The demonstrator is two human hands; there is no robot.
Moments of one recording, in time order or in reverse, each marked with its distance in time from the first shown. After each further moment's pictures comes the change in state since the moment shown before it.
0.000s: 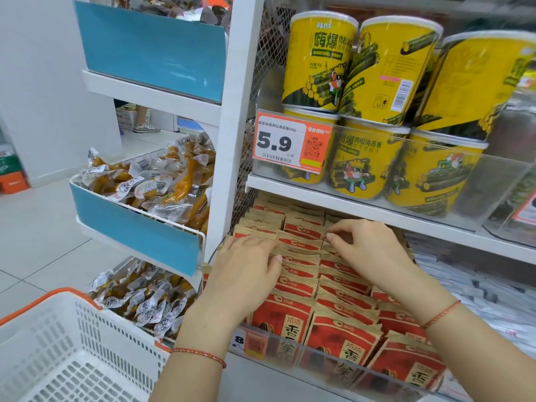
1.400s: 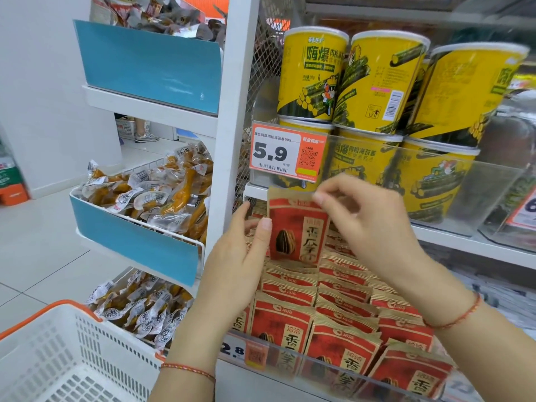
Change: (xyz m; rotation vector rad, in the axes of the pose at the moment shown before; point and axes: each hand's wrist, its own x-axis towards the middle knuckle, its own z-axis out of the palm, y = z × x) left_hand -0.004 0.001 -0.012 -0.631 0.321 -0.040; right_hand -0.010 -0.042 -0.046 0.367 0.437 -0.383
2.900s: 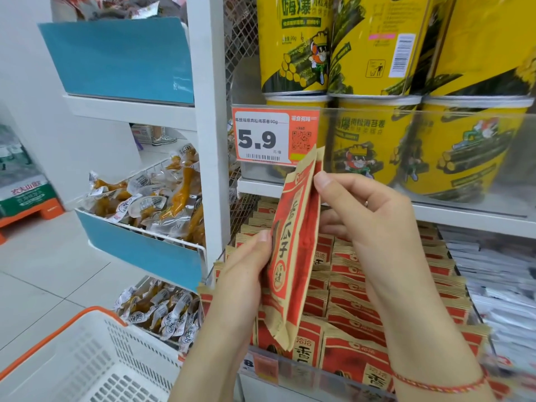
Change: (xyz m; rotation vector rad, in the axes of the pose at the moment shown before) left_hand -0.008 0.026 0.019 -0.735 -0.099 -0.407; right_hand -0.010 -0.015 0.018 0.956 0.133 0.602
